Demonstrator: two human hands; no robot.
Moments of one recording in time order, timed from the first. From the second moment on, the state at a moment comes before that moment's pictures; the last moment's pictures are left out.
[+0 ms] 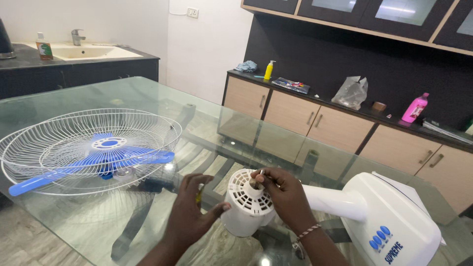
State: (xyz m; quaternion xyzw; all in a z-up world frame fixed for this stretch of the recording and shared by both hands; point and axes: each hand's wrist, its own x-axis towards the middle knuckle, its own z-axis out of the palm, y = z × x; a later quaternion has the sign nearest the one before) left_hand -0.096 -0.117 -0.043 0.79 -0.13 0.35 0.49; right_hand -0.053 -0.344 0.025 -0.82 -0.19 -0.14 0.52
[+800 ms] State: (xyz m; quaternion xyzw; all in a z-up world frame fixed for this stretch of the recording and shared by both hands) left_hand -0.066 -0.154 -0.074 0.76 -0.10 0.16 0.62; right_hand -0.031 -0.363 0.030 -0.78 -0.19 -0.03 0.59
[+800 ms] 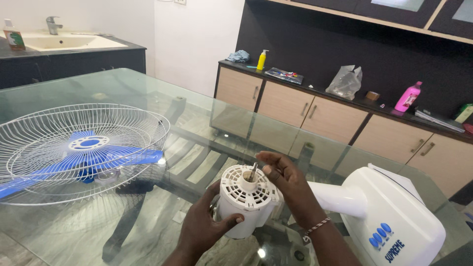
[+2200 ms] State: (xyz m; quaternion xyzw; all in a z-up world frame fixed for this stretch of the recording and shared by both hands) left_hand -0.062 -0.152 -0.102 0.75 -0.06 0.31 0.58; right_hand -0.028 -0.383 0.000 -0.90 -0.15 -0.27 0.31
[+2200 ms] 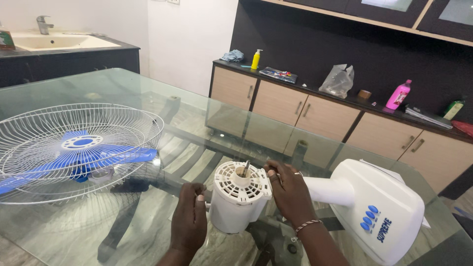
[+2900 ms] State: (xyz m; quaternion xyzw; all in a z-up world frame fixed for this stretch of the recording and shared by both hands) left_hand -0.044 -0.173 -0.003 0.66 -0.18 0.39 0.62; right_hand -0.052 -0.374 -0.026 -0.87 -0.16 -0.38 0.28
